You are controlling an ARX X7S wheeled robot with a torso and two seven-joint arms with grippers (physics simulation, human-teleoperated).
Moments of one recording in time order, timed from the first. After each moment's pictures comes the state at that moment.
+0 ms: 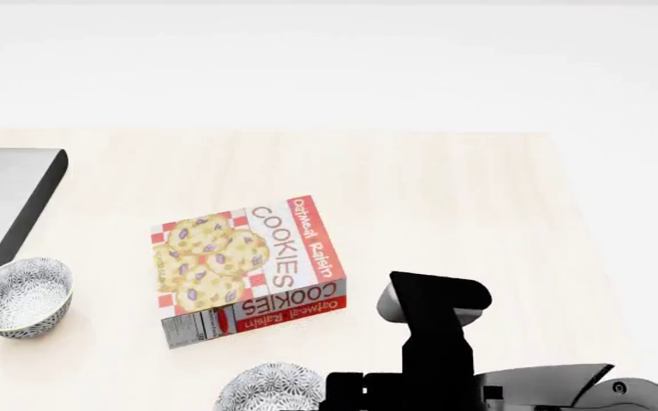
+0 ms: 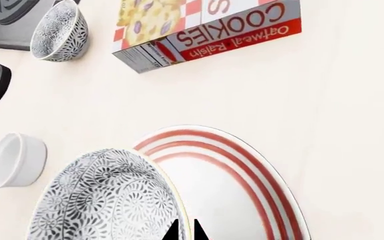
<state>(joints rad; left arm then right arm) -0.20 -0.33 -0.14 0.08 -0.66 -0.21 -0.23 0.81 0.38 -0.23 0.18 1.56 1.43 0.56</state>
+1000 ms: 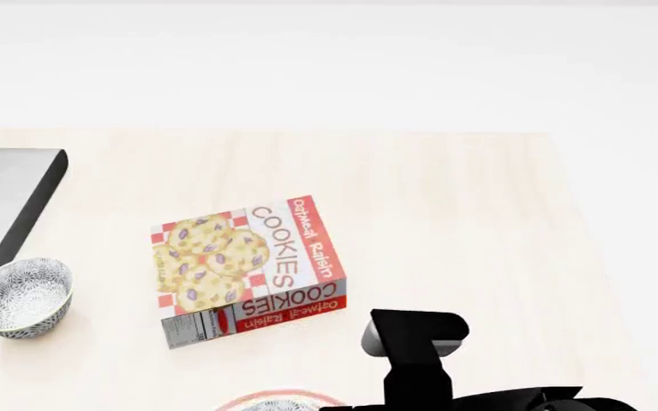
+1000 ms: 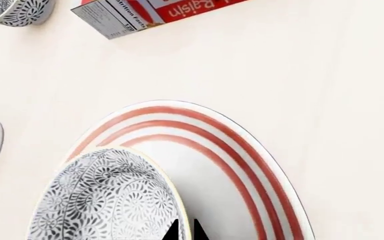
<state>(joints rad) -0.20 -0.33 -0.13 0.07 -0.67 -0.21 -0.24 0.79 0.38 -0.41 0.24 1.35 1.31 0.35</state>
